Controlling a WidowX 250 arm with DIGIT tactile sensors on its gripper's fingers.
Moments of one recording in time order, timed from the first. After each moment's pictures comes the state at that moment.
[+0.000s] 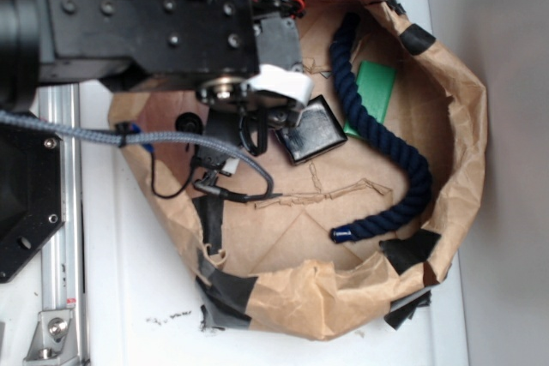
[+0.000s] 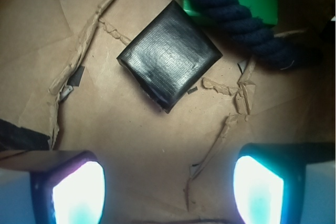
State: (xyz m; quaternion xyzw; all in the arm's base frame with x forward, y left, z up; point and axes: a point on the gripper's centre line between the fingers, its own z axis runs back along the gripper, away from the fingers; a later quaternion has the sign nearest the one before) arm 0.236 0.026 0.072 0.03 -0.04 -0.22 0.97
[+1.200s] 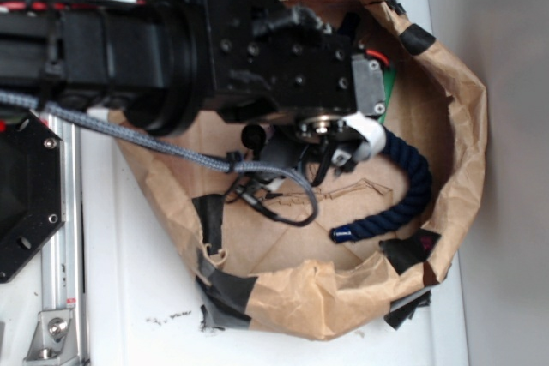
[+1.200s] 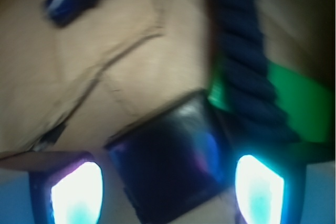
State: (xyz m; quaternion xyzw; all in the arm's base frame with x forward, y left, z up) arm 0.275 0.003 0.046 0.01 -0.04 -0.45 0.89
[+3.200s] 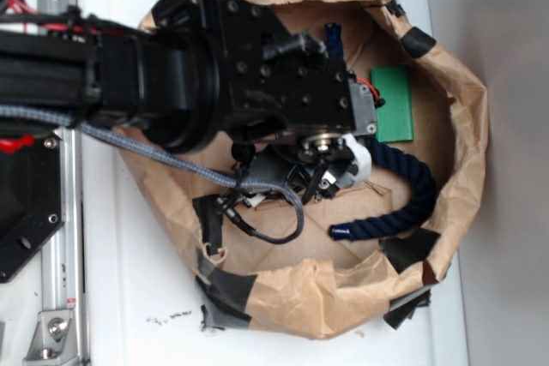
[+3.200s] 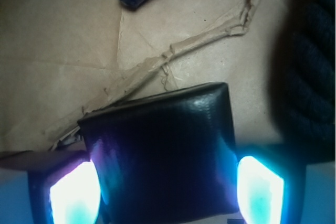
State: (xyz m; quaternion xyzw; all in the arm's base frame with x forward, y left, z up) arm 0.257 -0.020 0.022 -0.03 0.00 -0.48 0.88
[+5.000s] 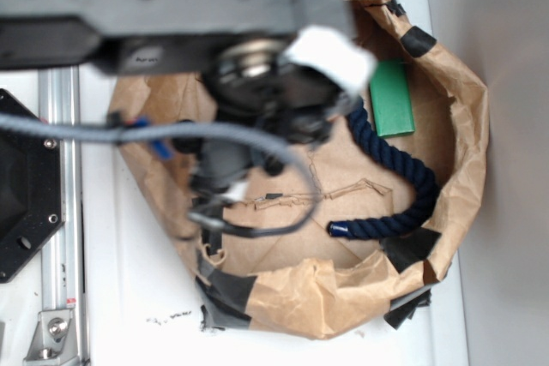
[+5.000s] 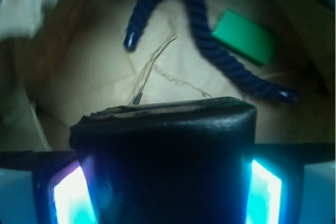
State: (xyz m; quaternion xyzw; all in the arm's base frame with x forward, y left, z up) arm 0.242 0.001 0.144 -0.01 0.00 -0.21 0.98
